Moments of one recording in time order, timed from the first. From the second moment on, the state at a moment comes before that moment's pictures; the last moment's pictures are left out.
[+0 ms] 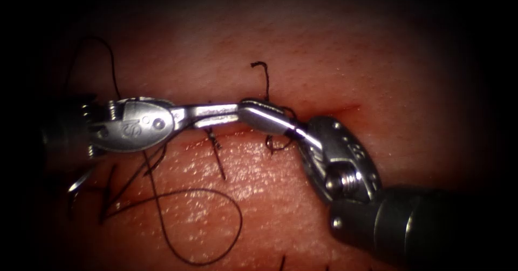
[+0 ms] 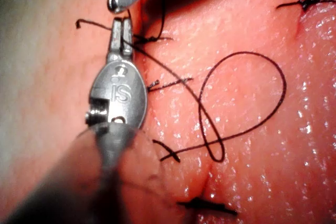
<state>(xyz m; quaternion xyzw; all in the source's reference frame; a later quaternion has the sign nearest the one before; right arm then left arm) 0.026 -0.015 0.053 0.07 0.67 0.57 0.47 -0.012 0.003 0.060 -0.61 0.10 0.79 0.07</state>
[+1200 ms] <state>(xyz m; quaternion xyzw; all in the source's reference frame) 0.026 -0.013 0.058 -0.02 0.53 0.57 0.62 -0.016 0.000 0.062 -0.58 0.11 0.81 0.05</state>
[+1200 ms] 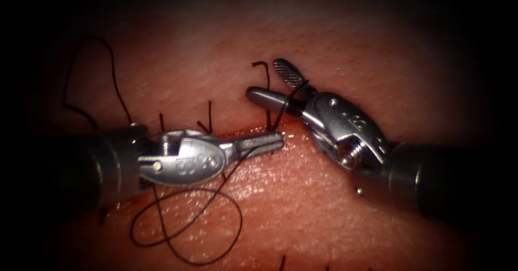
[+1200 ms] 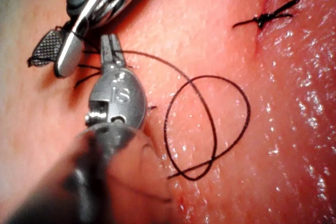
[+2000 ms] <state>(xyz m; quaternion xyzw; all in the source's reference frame) 0.026 -0.013 0.056 -0.03 0.56 0.56 0.62 -0.012 0.002 0.061 -0.58 0.10 0.81 0.05</state>
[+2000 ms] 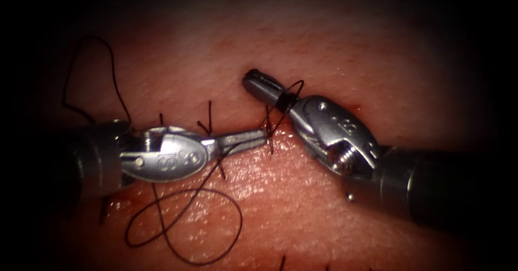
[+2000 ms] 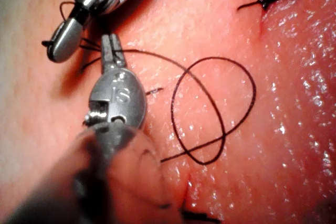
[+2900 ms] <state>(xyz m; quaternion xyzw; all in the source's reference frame) 0.024 -0.020 0.057 -0.04 0.57 0.49 0.66 -0.009 0.021 0.069 -0.55 0.10 0.82 0.13</state>
